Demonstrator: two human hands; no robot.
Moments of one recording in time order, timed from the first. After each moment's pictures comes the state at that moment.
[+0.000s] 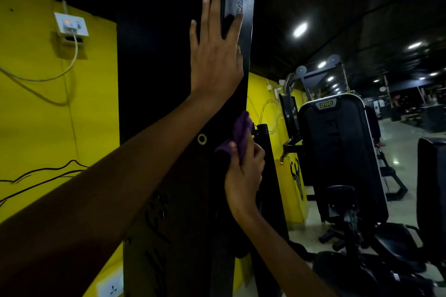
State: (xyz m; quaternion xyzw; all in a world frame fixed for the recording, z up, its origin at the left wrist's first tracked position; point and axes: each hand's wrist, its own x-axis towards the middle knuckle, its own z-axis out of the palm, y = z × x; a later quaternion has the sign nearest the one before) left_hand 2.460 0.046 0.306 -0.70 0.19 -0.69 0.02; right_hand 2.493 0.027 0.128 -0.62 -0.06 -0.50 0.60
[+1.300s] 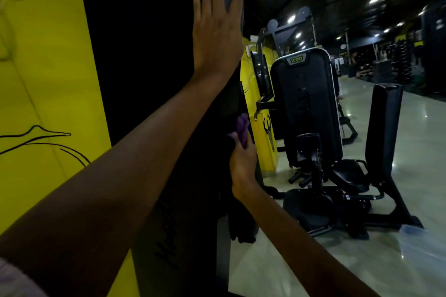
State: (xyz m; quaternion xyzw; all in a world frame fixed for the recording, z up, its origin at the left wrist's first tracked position) left_hand 2.481 0.063 0.236 -0.68 0.23 -0.70 0.00; right_hand 2.512 0.056 0.036 -0.54 0.04 -0.35 0.76
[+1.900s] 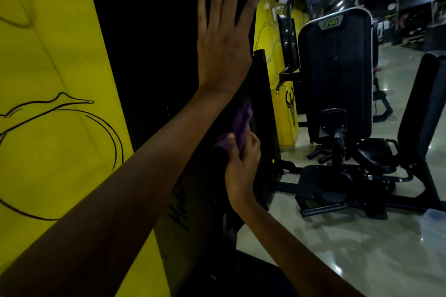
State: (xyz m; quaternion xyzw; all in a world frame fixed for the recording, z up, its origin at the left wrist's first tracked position) left_hand 2.507 0.077 0.171 -0.57 0.25 -0.78 0.03; right_hand 2.490 0.089 -0.016 -0.55 0.00 -0.42 0.72
